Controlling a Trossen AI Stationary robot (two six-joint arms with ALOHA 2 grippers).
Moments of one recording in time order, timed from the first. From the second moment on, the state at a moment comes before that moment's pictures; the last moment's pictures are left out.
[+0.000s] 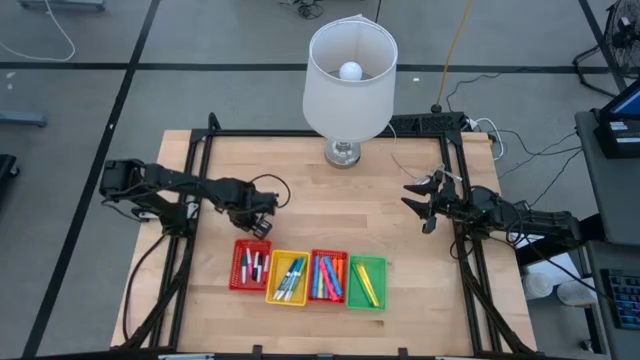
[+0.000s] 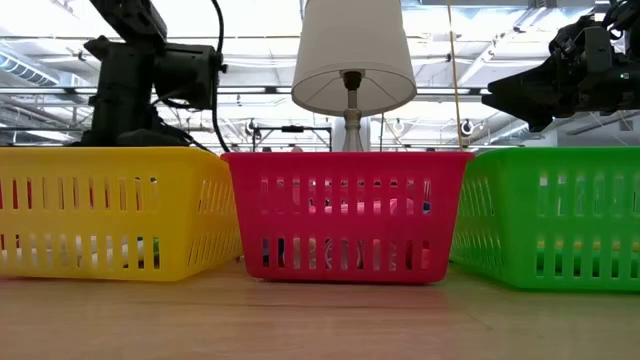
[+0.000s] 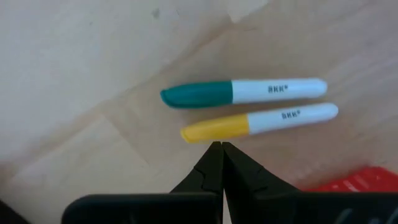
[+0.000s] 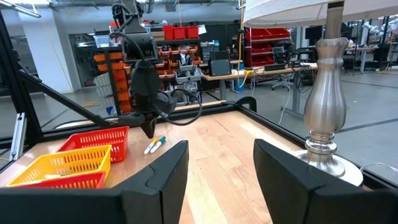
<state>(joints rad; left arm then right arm) 0.09 1.47 0.77 -0.91 0.05 -0.92 -0.10 0.01 0.02 0.07 0.16 0.09</state>
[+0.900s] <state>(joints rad) 0.21 1.47 0.77 -0.87 0.23 -0.71 -0.10 0.01 0.02 0.07 0.16 0.09</state>
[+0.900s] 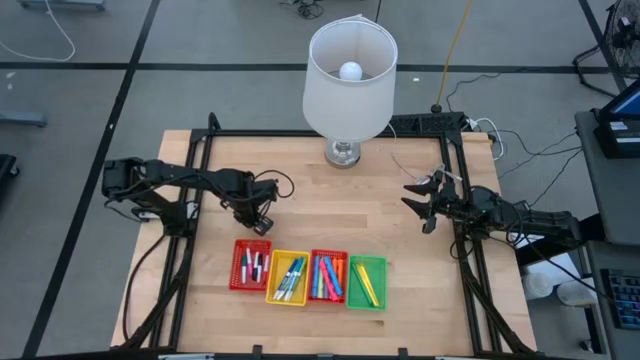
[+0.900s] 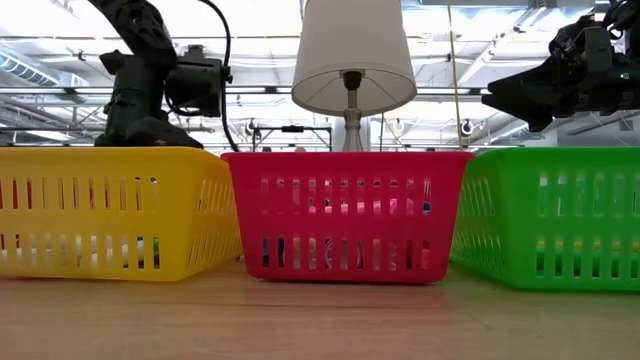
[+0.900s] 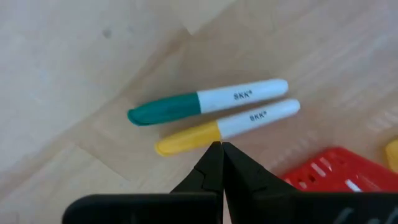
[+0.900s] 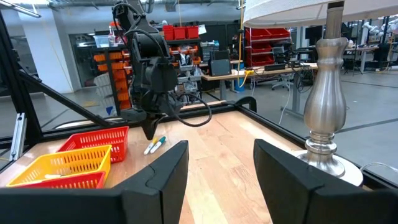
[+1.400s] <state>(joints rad) 0.24 1.59 0.78 -0.85 0.29 -0.58 -0.10 0.01 0.02 0.07 0.16 0.09</state>
